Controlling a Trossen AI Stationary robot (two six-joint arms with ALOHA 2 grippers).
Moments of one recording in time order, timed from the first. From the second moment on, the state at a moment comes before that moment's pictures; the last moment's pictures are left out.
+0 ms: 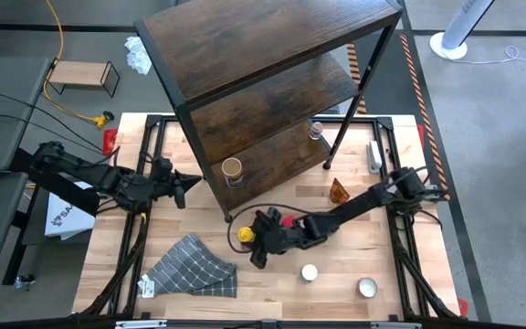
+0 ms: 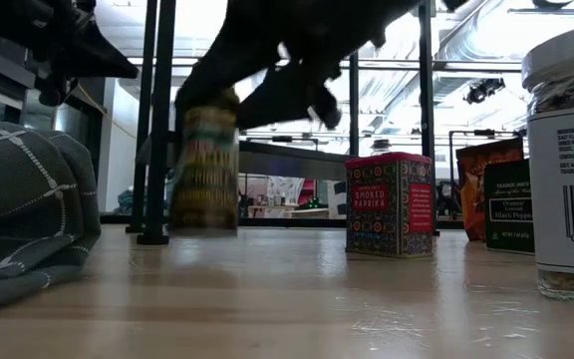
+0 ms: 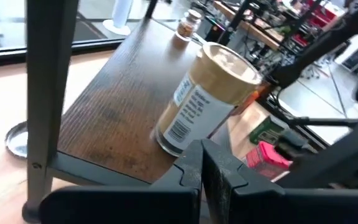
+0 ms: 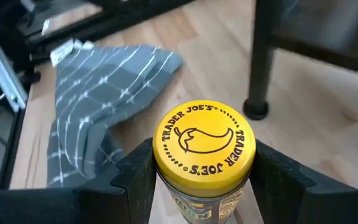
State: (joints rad) left arm -0.37 0.51 0.44 -0.34 -0.75 -0.79; right arm 0.35 2.00 1.33 0.03 0.39 0.56
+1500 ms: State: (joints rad) left arm -0.58 1.04 0.65 0.07 -0.74 -1.22; right arm 0.37 1.52 1.33 -0.91 1.15 1.22
